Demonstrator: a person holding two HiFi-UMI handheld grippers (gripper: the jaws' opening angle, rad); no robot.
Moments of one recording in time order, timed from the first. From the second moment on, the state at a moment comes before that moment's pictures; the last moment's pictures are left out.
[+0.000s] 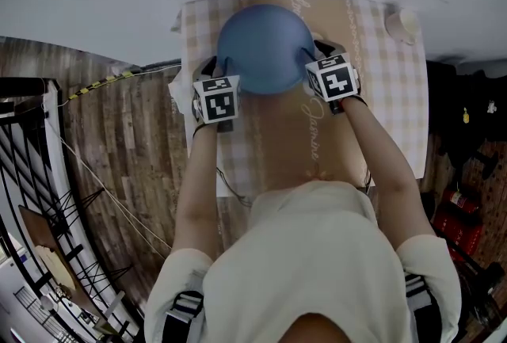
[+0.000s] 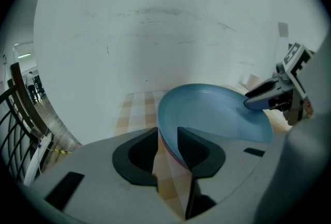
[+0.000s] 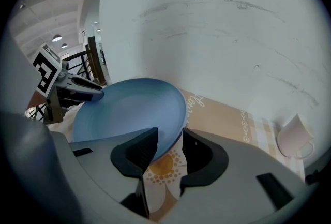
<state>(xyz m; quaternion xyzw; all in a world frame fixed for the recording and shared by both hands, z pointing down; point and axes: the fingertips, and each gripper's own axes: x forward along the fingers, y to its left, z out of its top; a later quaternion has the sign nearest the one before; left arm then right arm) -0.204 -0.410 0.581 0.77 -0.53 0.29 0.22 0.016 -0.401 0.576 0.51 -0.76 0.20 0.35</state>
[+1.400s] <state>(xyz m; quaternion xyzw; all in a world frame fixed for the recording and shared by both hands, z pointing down) -0.101 -0.190 0.473 0.80 -0.54 0.13 0.23 0.036 -0.189 0.462 0.49 -0.84 0.12 0.19</state>
